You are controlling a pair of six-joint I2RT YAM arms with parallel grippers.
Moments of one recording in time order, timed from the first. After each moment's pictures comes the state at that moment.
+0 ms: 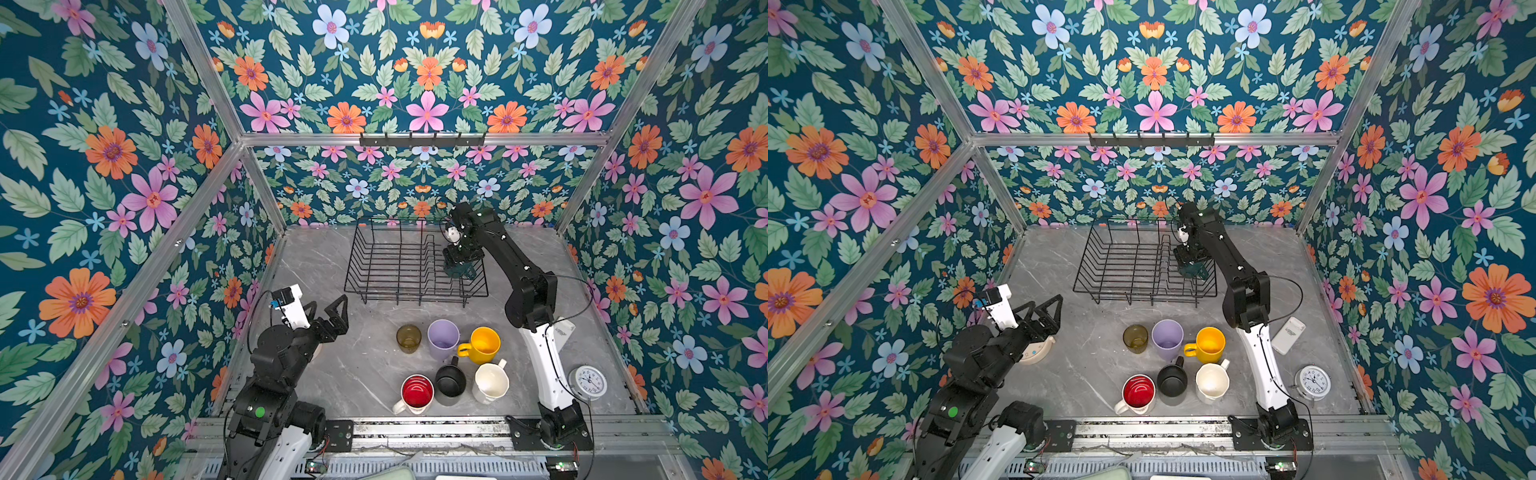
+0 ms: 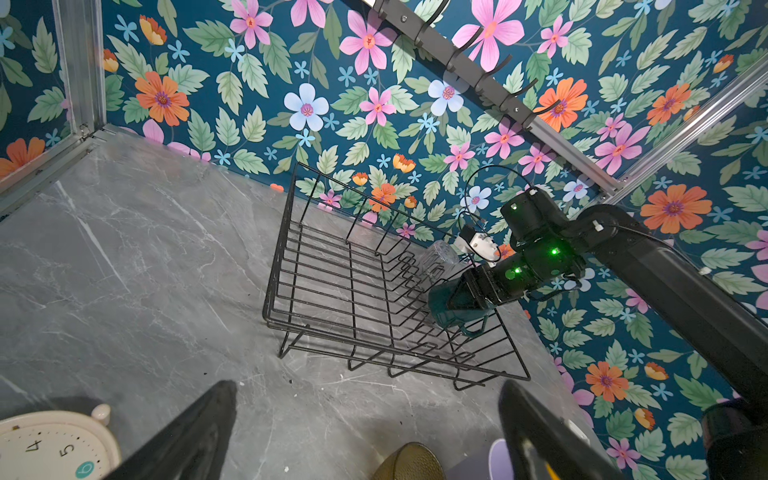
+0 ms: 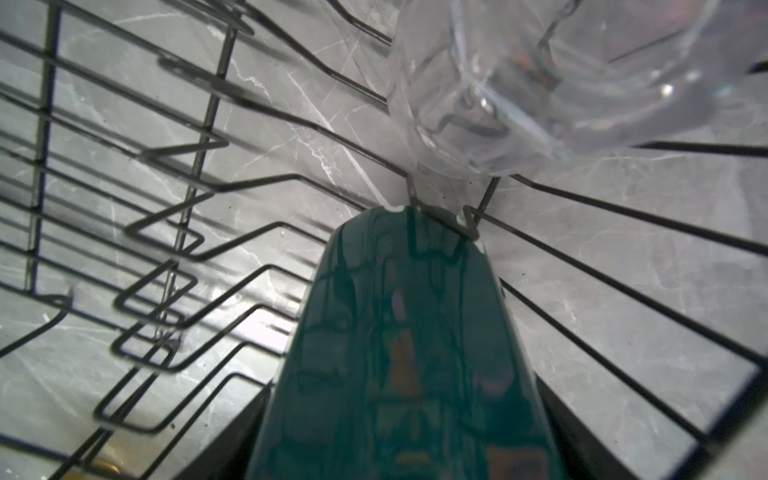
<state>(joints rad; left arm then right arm) -0.33 0.38 0.67 -0.46 -0.01 -0.53 0.37 2.46 2.50 -1.36 0.01 0.00</state>
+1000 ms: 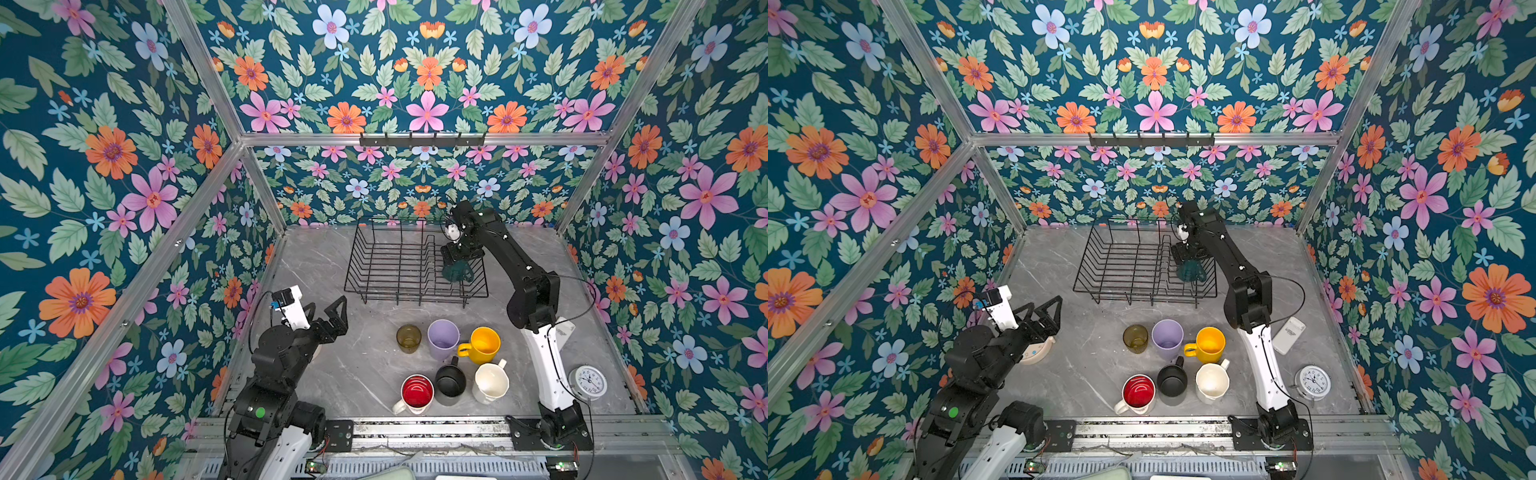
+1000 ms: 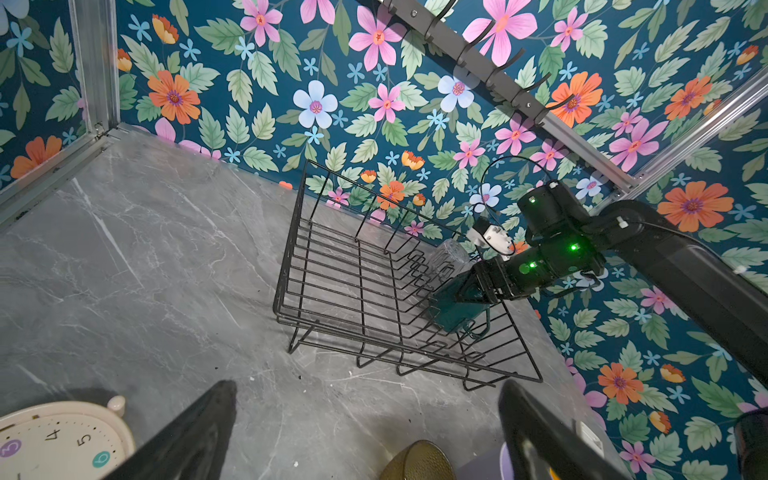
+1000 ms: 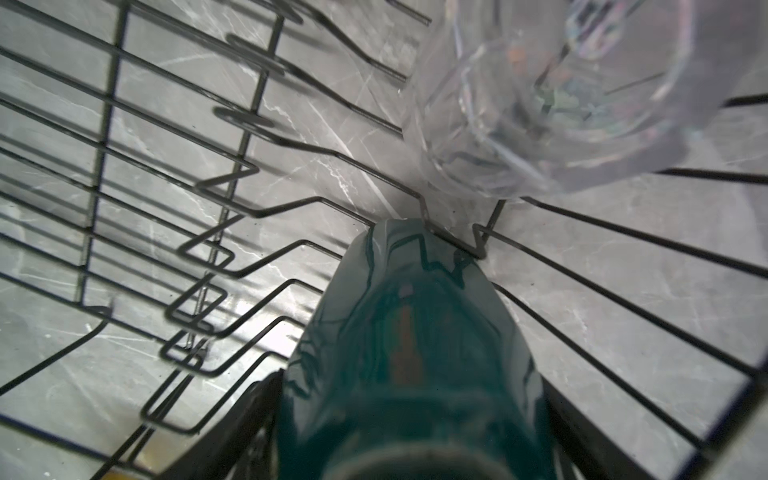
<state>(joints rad) -0.33 0.37 0.66 -0.47 -0.03 -0.52 0.37 2.41 2.47 -1.32 -0.02 0.03</state>
